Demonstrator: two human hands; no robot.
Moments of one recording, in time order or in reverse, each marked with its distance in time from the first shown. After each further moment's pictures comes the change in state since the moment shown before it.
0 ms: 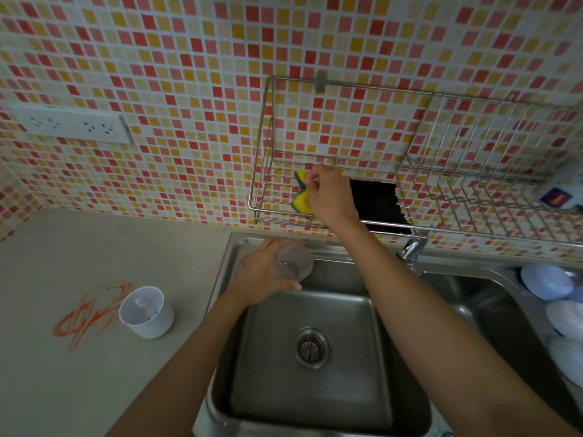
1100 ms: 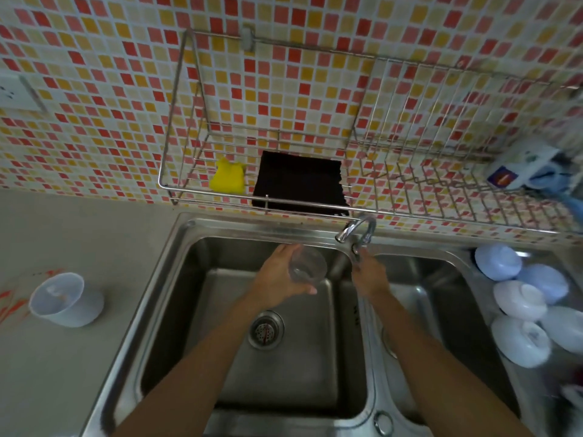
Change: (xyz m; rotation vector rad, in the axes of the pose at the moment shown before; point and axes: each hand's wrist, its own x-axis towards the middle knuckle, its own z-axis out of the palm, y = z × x) left_hand 0.032 0.074 0.141 -0.148 -0.092 -0.159; right_hand -0.130 0.269 -0.039 -0.189 -0.246 0.484
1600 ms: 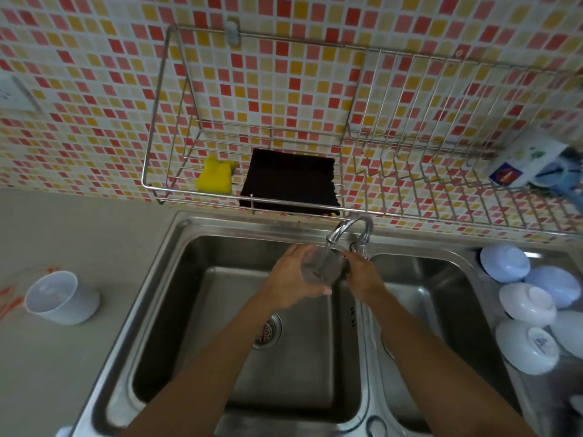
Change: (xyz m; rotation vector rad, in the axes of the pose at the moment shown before) left_hand 0.009 0.025 0.031 -0.054 -0.009 -0.023; right_hand 0.024 0.027 0.016 -0.063 -0.142 -0.165
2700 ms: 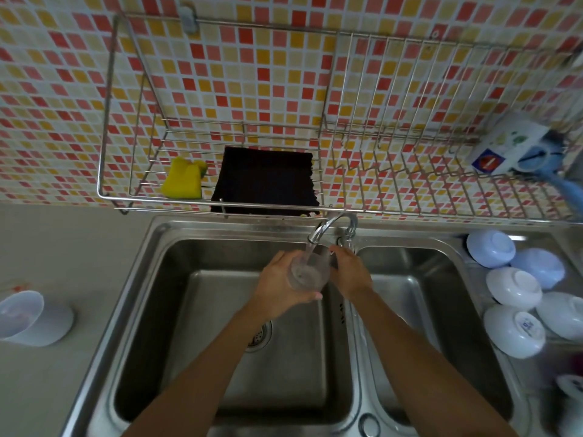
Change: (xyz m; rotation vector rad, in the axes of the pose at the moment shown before) left_hand 0.003 -0.011 0.018 0.043 0.028 0.024; right_hand 0.001 0.000 0.004 -0.028 0.101 0.016
